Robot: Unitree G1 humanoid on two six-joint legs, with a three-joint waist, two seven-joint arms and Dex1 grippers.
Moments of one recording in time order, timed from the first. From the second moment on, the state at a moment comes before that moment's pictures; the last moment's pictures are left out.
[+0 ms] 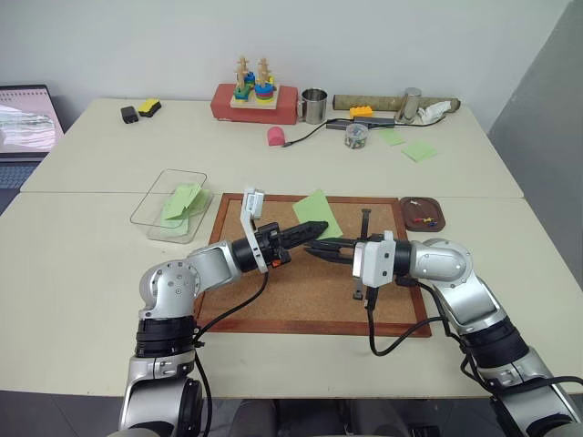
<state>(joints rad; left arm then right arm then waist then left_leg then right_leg) -0.49 0.30 0.12 -0.04 -0.96 1.06 -0.62 -0.47 -0.46 0.30 -0.08 0.00 -0.30 0.93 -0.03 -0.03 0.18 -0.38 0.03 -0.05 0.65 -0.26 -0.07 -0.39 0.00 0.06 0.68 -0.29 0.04</state>
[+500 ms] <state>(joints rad) -0.49 0.32 0.07 0.00 -0.79 0.95 -0.63 -0.48 -0.46 0.26 -0.16 0.05 -0.19 0.89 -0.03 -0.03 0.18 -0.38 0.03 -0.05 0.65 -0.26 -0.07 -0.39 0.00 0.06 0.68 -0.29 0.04</state>
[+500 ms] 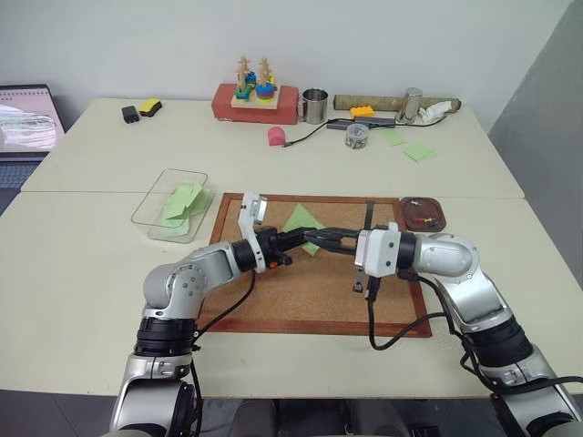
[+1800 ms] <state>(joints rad) -0.54 0.38 -0.21 -0.20 -0.37 0.45 -0.78 -0.65 -0.37 -0.26 0.43 0.27 0.53 0.29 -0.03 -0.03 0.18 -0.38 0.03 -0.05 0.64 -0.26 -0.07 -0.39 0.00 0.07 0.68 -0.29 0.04</state>
